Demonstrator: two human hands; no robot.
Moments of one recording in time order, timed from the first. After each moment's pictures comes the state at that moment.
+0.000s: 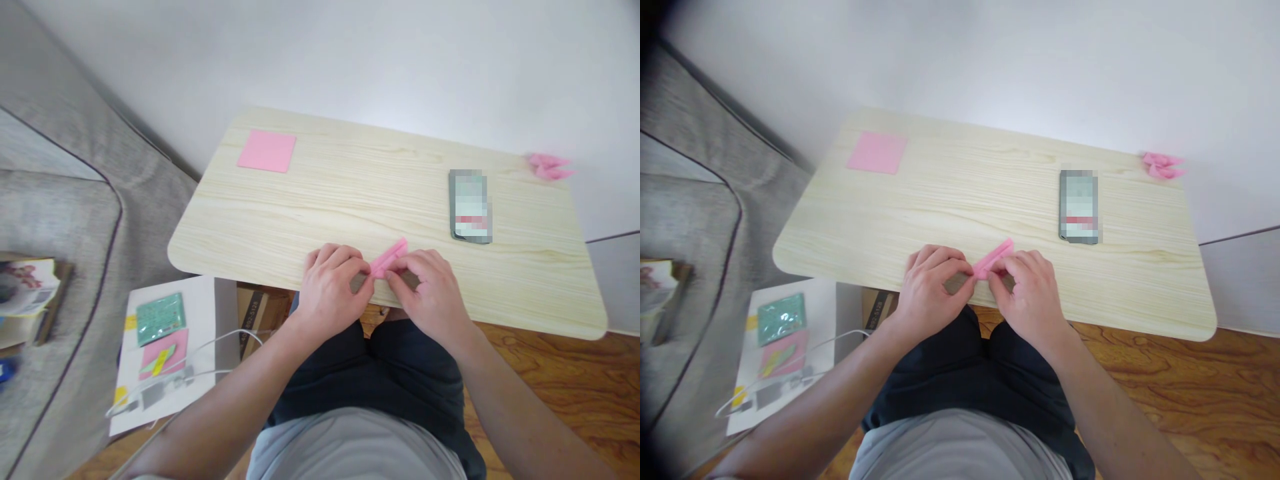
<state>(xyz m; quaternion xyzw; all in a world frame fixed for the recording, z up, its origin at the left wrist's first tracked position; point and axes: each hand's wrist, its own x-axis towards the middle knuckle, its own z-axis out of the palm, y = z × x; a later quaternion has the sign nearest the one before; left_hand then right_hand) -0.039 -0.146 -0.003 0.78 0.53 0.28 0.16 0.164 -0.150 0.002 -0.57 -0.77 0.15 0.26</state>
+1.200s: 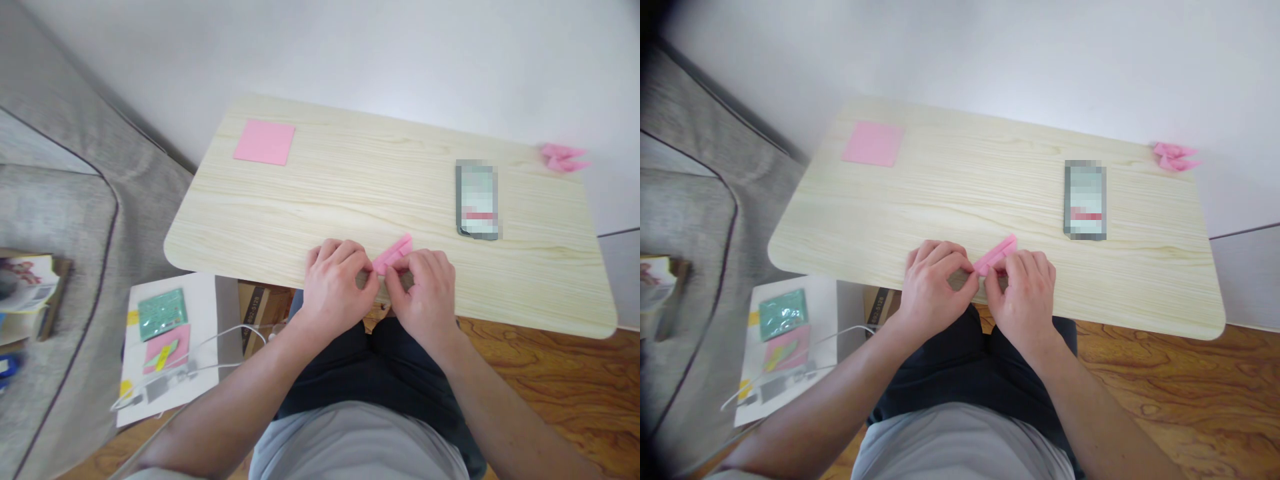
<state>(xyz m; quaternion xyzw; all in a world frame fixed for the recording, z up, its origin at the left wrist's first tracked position) -0.030 -0.146 -0.002 0.76 0.57 0.28 0.15 0.144 -0.161 -0.011 -0.62 -0.74 0.05 0.28</state>
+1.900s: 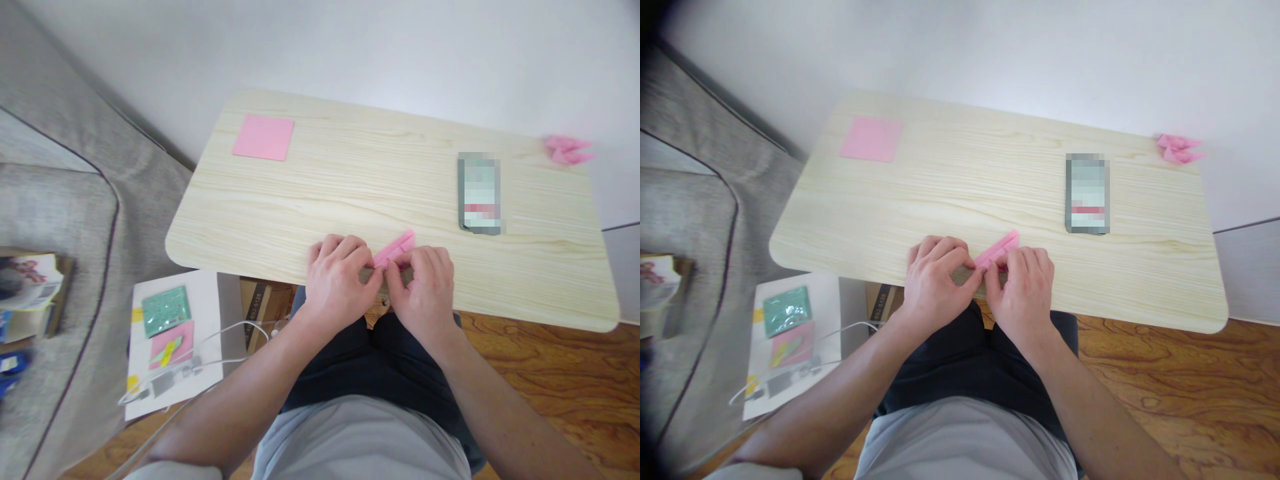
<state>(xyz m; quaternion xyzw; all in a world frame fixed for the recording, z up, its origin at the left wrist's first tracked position) -0.028 -0.146 -0.001 0.76 0.57 0.27 0.14 0.139 -0.162 -0.016 -0.62 -0.72 0.04 0.30</state>
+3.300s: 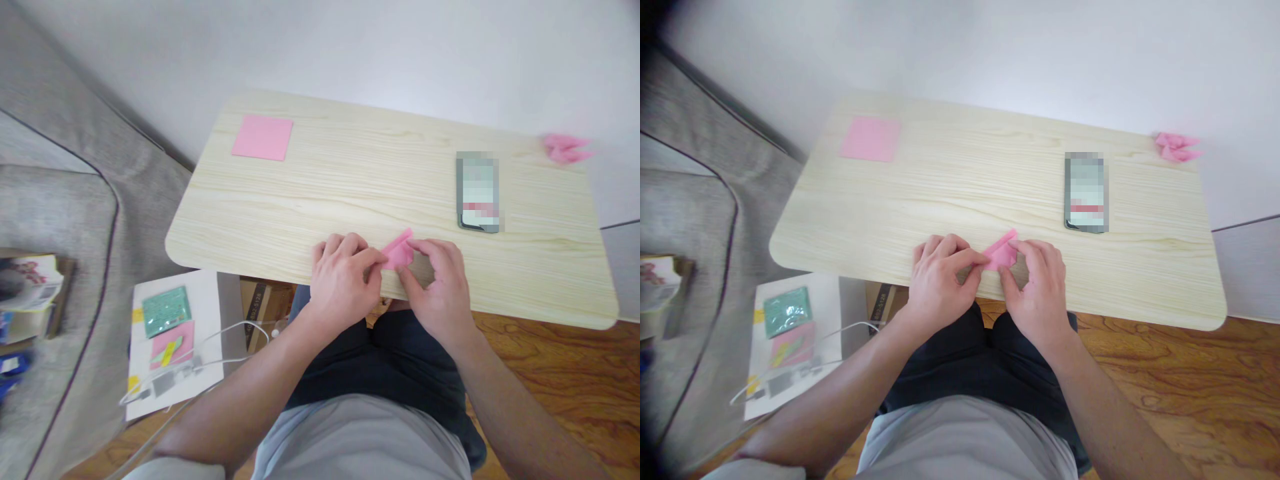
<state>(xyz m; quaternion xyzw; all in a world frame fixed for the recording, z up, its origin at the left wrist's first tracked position) -0.022 -0.146 0.002 0.77 0.57 0.24 0.18 0.165 -0.166 -0.012 -0.61 -0.71 0.10 0.34</state>
